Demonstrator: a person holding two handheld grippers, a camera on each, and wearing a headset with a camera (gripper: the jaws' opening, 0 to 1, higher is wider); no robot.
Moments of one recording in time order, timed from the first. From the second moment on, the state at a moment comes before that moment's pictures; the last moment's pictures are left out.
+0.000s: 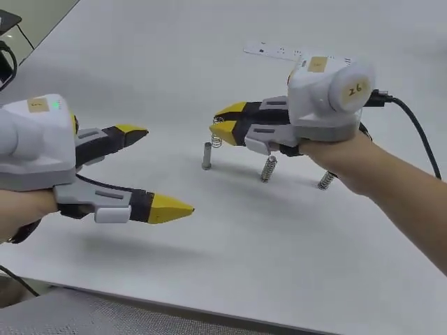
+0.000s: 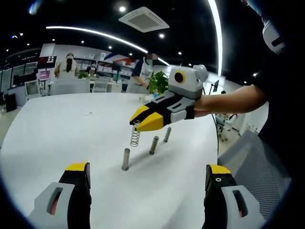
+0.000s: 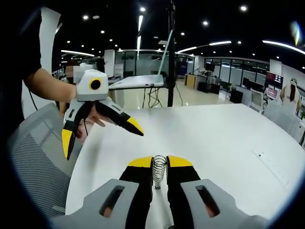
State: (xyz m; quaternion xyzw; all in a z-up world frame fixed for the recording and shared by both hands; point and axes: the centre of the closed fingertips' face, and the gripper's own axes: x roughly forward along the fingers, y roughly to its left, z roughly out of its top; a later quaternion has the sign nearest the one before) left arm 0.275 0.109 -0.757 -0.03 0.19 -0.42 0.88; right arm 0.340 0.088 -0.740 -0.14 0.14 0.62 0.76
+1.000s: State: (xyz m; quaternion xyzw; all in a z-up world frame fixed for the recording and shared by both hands) left arm 0.278 0.115 -0.756 -0.03 0.19 -0.42 0.89; right arm 0.341 0.101 -0.765 -0.14 0.17 0.62 0.75
